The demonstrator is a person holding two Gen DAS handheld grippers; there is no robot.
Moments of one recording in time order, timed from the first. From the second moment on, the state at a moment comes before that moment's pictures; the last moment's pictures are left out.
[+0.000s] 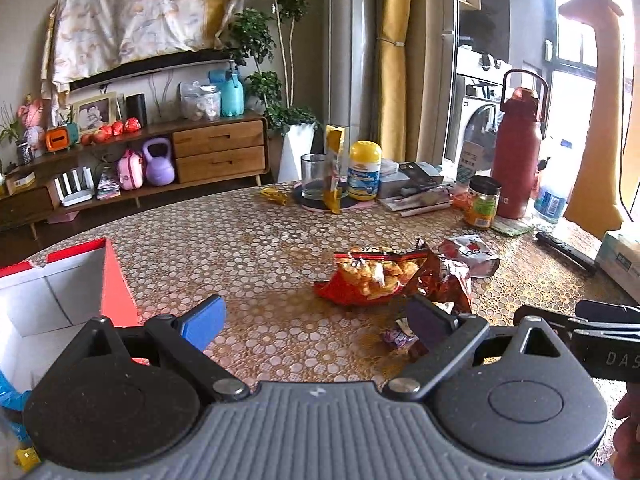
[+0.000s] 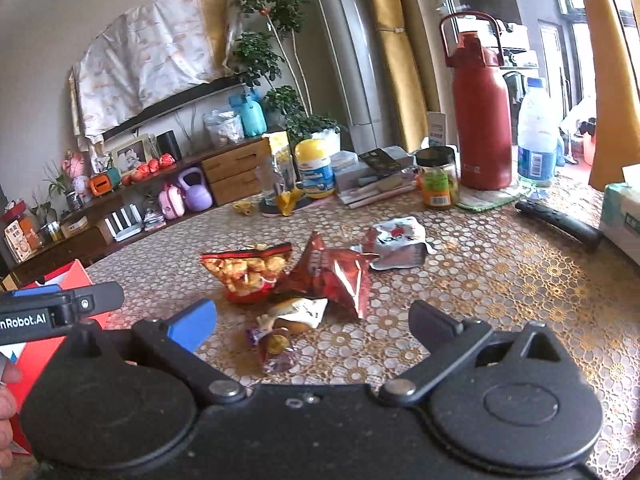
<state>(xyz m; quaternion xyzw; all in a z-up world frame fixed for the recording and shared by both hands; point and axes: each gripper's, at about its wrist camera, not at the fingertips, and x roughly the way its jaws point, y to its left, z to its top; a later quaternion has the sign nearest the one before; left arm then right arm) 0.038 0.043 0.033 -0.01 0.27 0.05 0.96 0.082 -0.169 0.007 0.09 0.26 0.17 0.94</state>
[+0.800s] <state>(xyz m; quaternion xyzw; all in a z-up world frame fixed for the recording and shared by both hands) 0.125 0.022 -0.003 0.02 0.30 0.00 0.95 0.111 -0.186 -0.024 0.11 0.29 0.15 0.94</state>
